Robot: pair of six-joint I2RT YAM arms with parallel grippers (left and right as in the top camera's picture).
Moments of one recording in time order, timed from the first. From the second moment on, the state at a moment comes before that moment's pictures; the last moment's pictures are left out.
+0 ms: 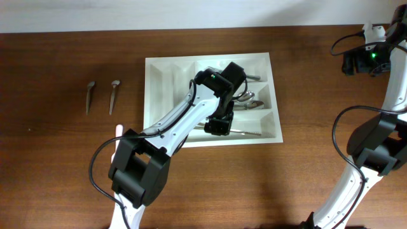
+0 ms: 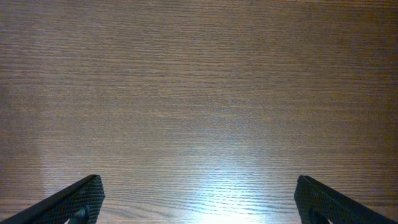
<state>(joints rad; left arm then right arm) -0.67 2.13 1.85 -1.23 0.18 -1.98 -0.42 2.29 2.37 -1.31 -0.06 -0.45</state>
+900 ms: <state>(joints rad) -0.67 2.19 1.85 -1.19 0.06 -1.98 -0.42 2.29 2.37 -1.31 -0.06 -0.45</state>
